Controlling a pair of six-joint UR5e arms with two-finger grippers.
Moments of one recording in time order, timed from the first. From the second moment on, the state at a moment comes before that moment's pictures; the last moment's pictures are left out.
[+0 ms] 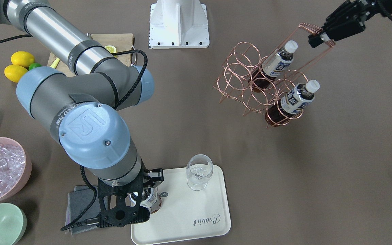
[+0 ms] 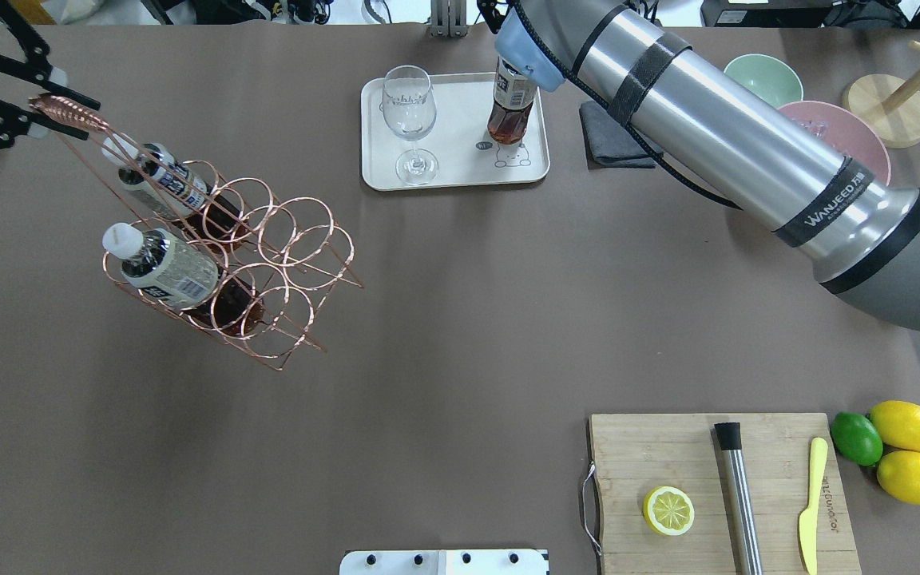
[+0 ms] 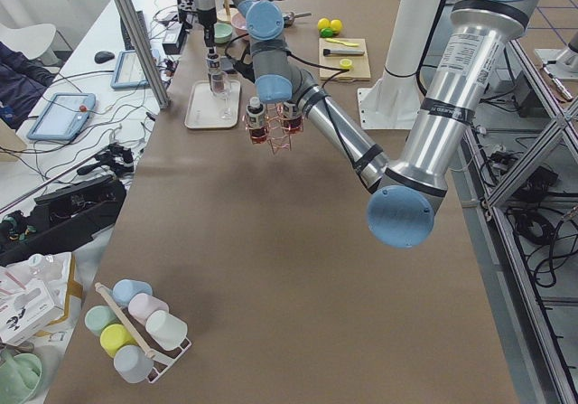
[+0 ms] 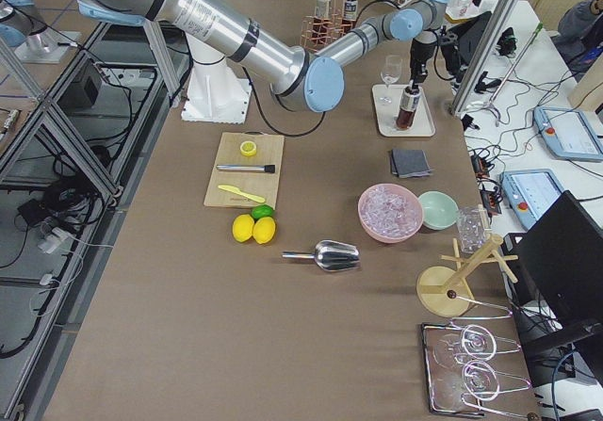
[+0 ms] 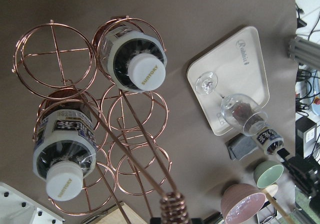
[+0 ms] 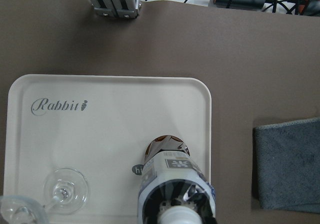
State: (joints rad) left arm -1.28 -1.89 -1.97 -2.18 -2.75 -2.34; right arm 0.95 -0.39 0.94 -1.55 2.13 0.73
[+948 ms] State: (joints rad) left arm -1.51 -1.89 -1.75 -1.96 -2.85 -2.04; right arm 0.95 -0.39 0.94 -1.55 2.13 0.68
